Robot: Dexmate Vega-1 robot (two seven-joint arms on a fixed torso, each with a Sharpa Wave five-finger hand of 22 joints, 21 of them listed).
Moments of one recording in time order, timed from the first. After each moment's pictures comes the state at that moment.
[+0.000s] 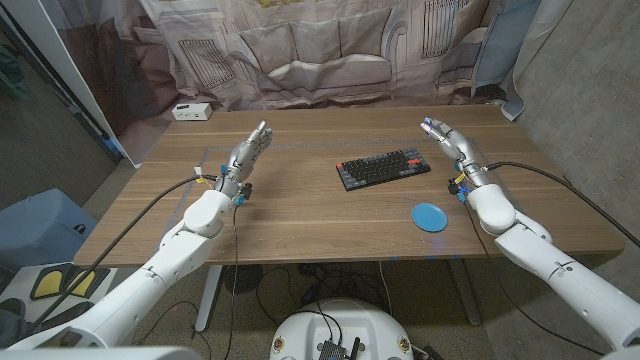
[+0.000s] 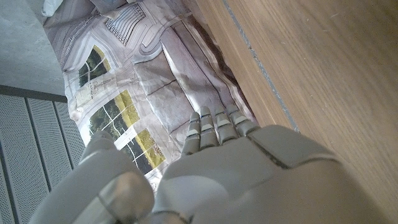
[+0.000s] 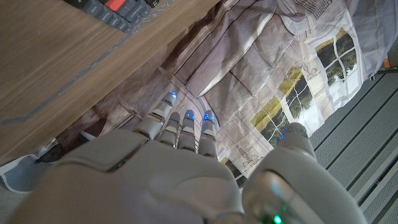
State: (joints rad) left arm 0.98 0.62 0.35 -1.49 -0.46 -0.37 0.09; left_hand 0.21 0.00 0.16 -0.02 0.20 0.21 0.09 0.21 0.17 0.21 0.09 0.24 0.19 0.16 0.08 0.20 0.17 0.05 0.06 0.25 0.17; right arm -0.98 -0.71 -0.34 -1.49 0.08 0.37 -0.32; right_hand 0.25 -0.02 0.17 -0.13 0.20 0.26 -0.02 0.19 0.18 0.18 0.05 0.20 0.20 0.05 0.04 0.21 0.21 0.29 -0.02 0.19 0.17
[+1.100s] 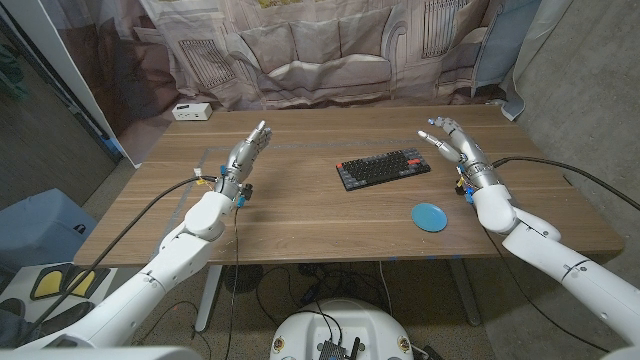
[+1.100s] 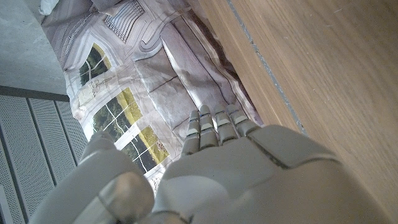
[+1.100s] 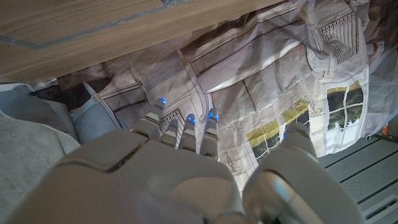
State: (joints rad) left arm 1.02 0.62 0.34 -1.55 -0.42 -0.36 0.16; left_hand 0.21 0.00 0.15 -0.02 0.20 0.23 0.09 0.21 0.18 0.23 0.08 0.24 0.19 0.17 0.08 0.20 0.17 0.06 0.06 0.24 0.17; right arm -1.00 -0.79 -0.36 -1.59 -0.17 0.17 -0.46; right_hand 0.24 -0.02 0.17 -0.12 0.22 0.31 -0.10 0.20 0.19 0.10 0.02 0.19 0.20 -0.08 0.03 0.19 0.21 0.11 0.19 0.17 0.17
